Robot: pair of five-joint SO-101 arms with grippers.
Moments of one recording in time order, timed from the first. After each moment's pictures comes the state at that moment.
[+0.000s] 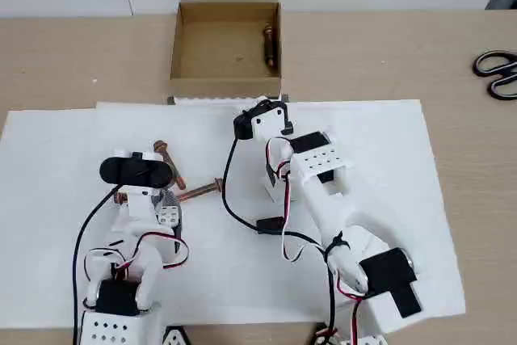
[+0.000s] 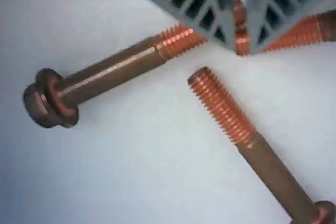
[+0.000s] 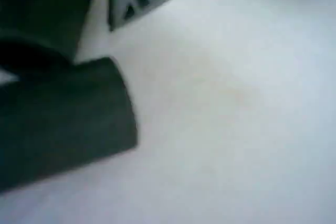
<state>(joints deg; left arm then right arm) 2.0 -94.5 92.4 53.9 6.2 -22.9 0.9 28.7 59.6 9.9</state>
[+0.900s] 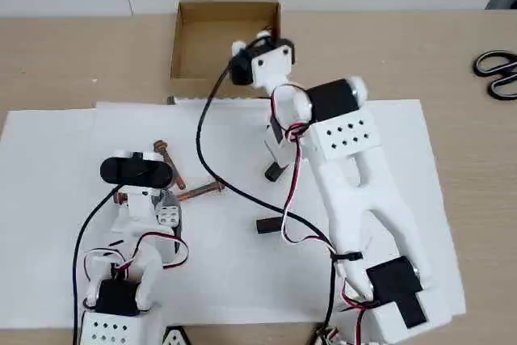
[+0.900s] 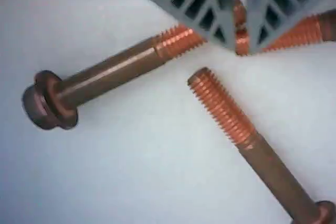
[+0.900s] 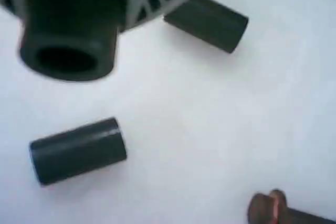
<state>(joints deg) 2.0 -94.5 92.4 53.9 5.8 -22.4 -3.9 -10.5 94.6 11.0</state>
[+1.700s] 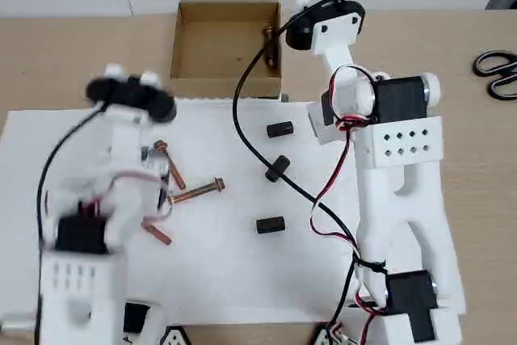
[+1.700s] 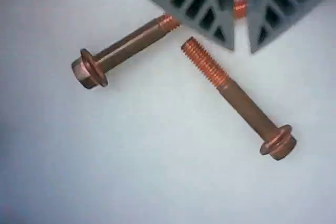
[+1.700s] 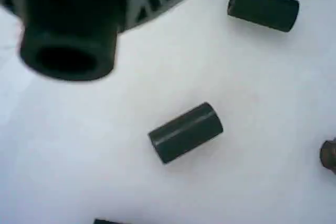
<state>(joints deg) 2.0 -48.3 35.2 76.0 -4.5 -11.7 -8.3 -18.7 98.2 11.0</state>
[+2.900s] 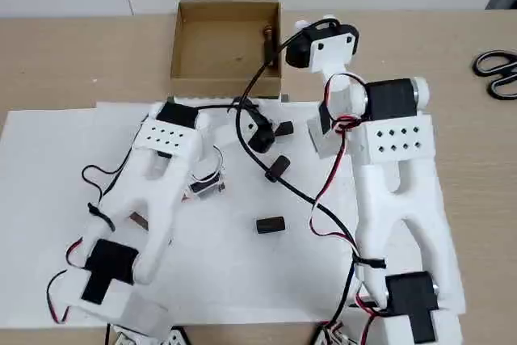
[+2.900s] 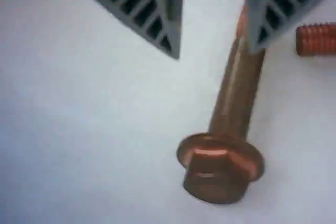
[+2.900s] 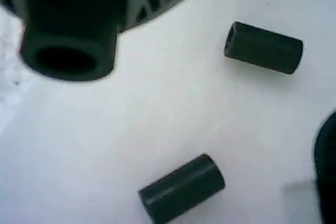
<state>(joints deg) 12.0 5.2 13.4 86.3 -37.6 -11.3 -8.8 -10.8 98.3 11.0</state>
